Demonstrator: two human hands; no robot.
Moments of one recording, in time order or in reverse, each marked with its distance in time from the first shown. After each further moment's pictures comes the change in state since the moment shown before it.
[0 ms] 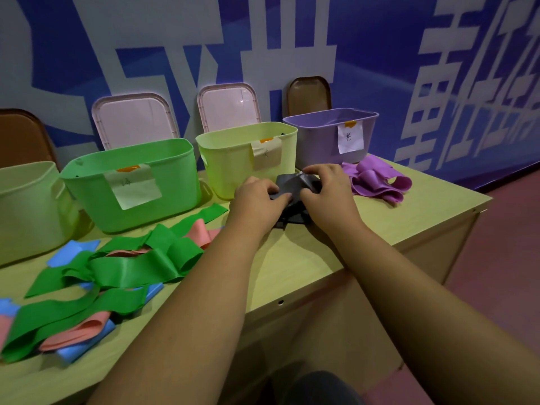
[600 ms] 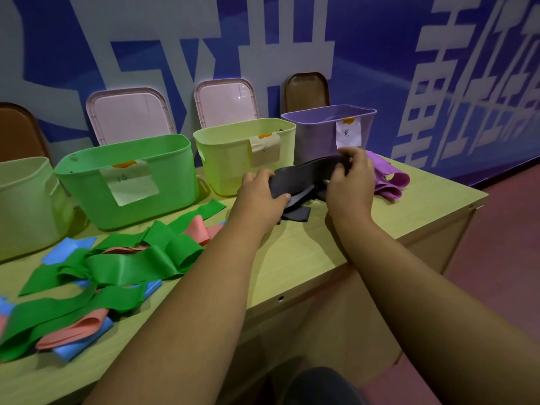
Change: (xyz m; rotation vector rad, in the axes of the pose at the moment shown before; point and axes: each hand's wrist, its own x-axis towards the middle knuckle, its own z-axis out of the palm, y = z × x) left_hand -0.004 0.001 0.002 -0.039 -0.041 0.008; right_hand 0.006 0.001 -0.015 0.275 0.360 0.185
